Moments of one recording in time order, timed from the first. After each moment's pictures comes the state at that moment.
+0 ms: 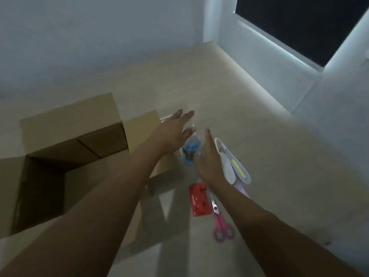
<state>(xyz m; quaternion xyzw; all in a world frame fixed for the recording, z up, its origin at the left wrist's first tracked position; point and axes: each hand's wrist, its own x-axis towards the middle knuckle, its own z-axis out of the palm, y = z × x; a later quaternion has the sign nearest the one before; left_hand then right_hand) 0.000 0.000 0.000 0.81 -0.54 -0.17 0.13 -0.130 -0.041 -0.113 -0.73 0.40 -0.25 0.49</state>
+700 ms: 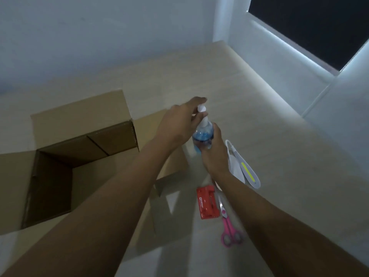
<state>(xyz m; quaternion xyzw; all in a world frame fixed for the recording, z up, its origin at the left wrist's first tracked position) 0.011 0.001 0.014 0.79 -0.54 -0.06 0.28 -0.099 -0.045 -0.095 -0.68 0.40 -0.34 0.51</state>
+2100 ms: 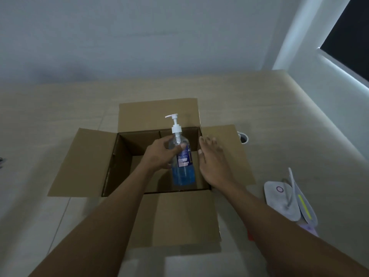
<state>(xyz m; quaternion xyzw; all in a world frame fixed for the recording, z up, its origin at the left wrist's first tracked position) 0.144 0.203 -0.025 0.83 -0.19 -0.28 0.43 0.017 0.064 -0.063 -0.93 0.23 -0.08 0.29</state>
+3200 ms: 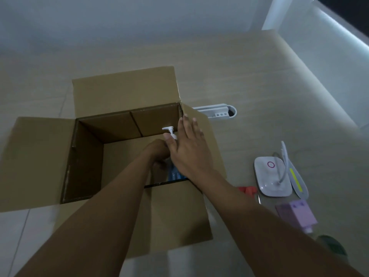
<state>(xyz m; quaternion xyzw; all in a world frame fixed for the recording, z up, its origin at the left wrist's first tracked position) 0.140 0.143 -0.106 0.83 -0.20 -0.46 0.24 0.031 0.080 -0.098 -0.93 0.27 -0.07 0.25</state>
